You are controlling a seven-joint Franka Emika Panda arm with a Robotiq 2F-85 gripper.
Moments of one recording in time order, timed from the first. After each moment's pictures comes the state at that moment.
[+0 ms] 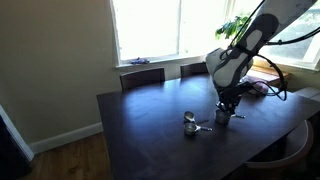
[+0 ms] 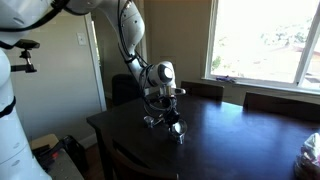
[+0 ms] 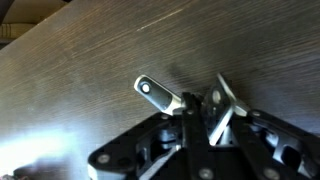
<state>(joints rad) 0.24 0.71 -0.29 -1.94 -0.26 2.36 0.55</state>
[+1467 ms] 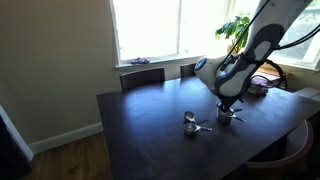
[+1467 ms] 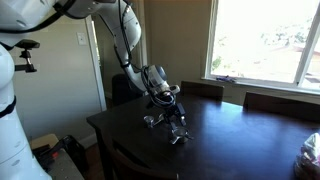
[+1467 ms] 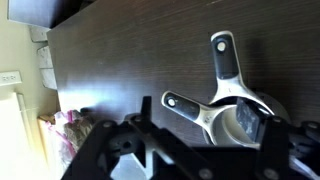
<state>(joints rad) 0.29 0.74 -0.28 -1.91 -0.70 2.22 0.79</state>
